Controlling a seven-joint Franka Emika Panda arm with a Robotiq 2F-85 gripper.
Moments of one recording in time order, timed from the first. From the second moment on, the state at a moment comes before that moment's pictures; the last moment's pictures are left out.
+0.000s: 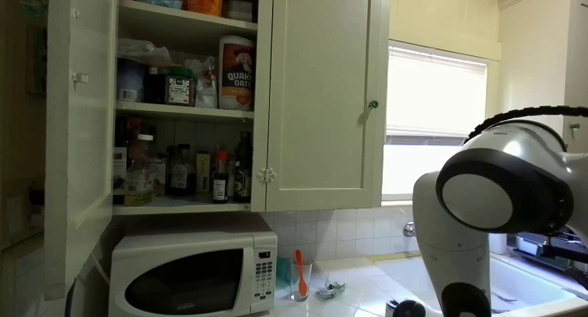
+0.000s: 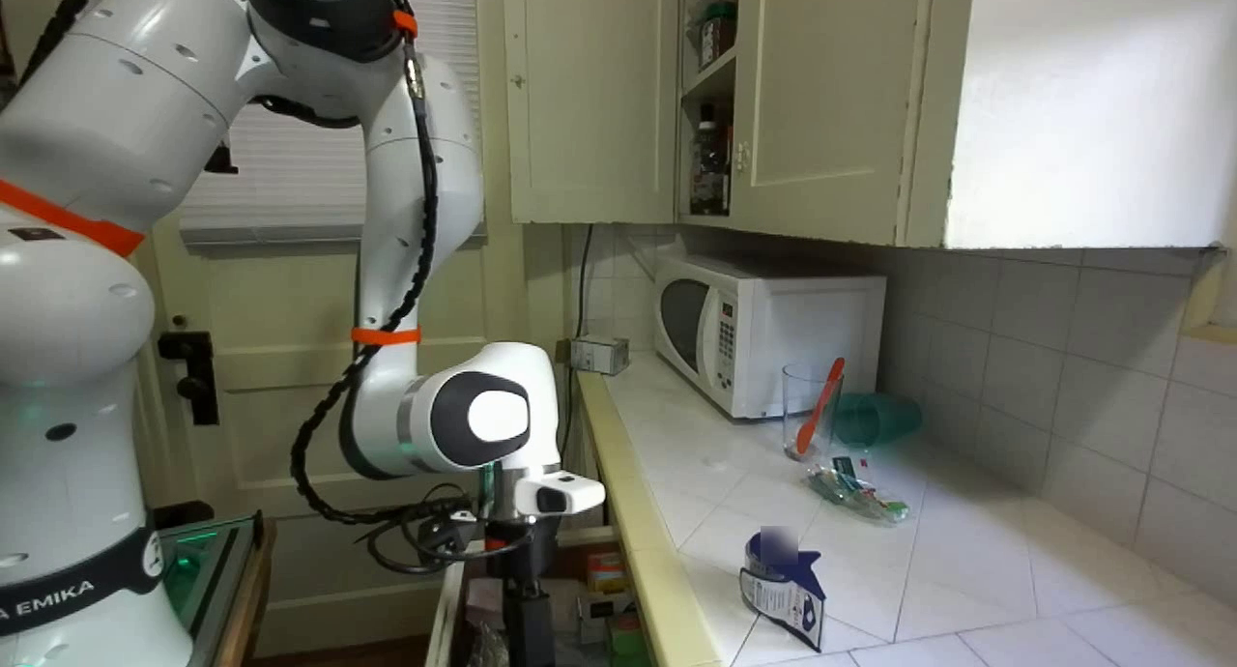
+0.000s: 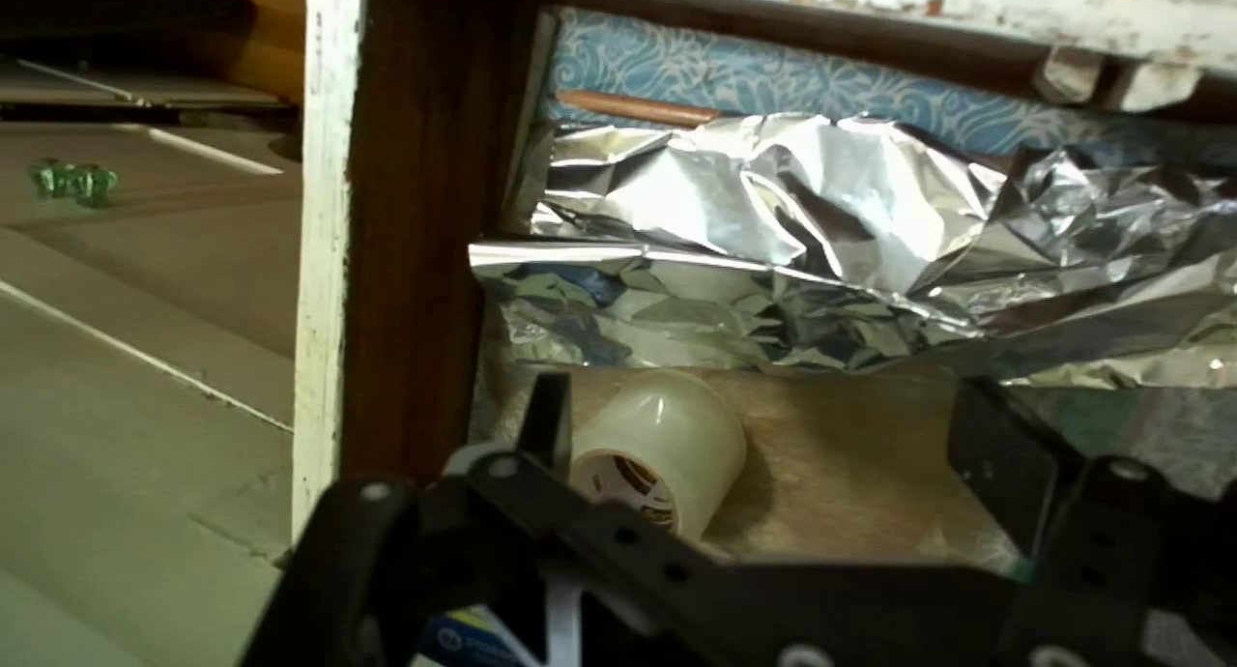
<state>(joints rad) 0.65 0.57 -0.70 -2.68 -0.57 3.03 0.64</state>
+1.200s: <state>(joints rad) 0.85 0.82 -0.66 -2.65 -0.09 3.26 0.28</state>
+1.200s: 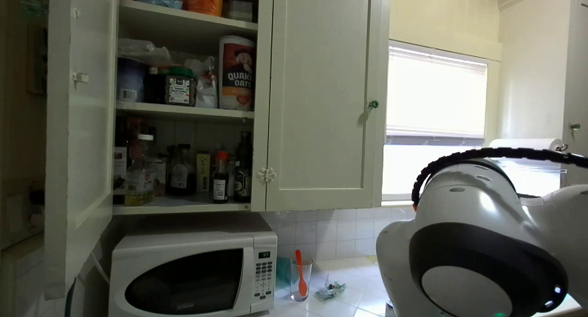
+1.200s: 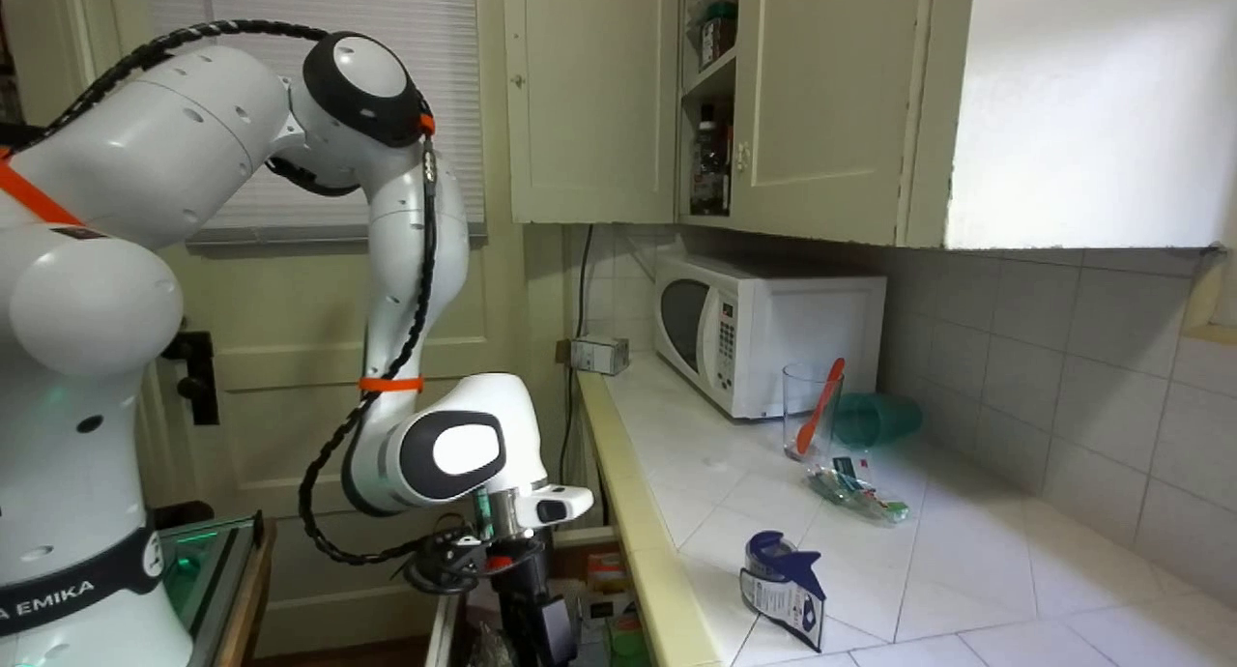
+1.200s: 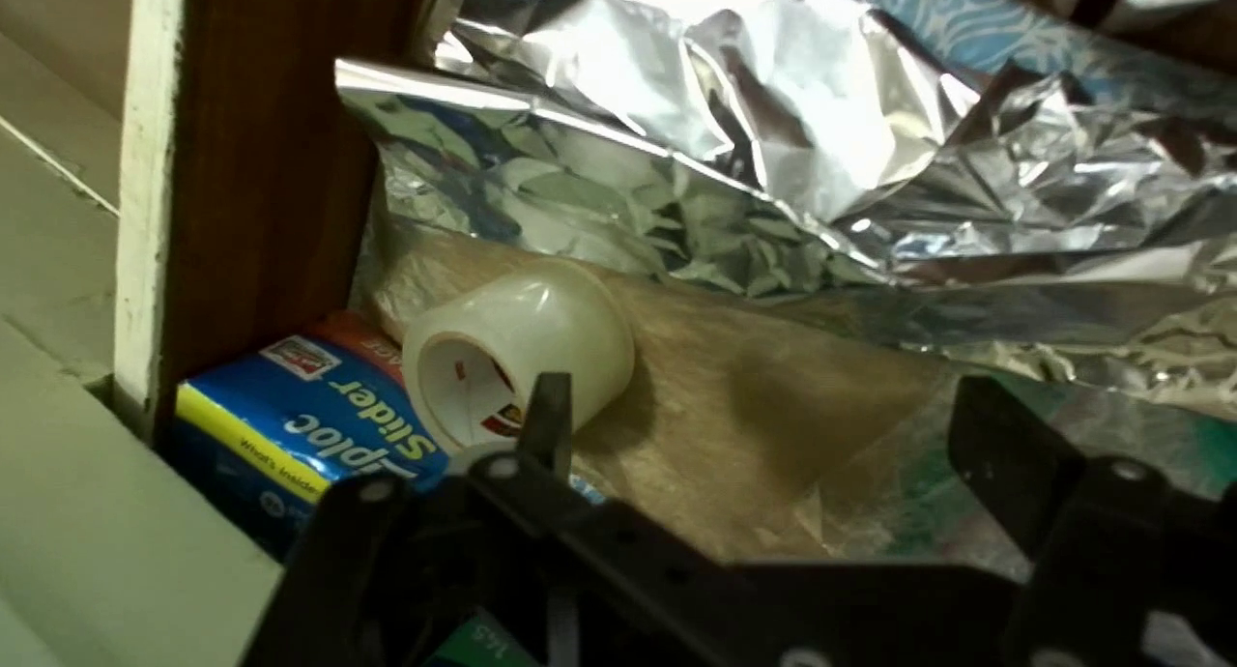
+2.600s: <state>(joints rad) 0.34 0.87 -0.33 -2.69 0.14 3.79 -0.07</state>
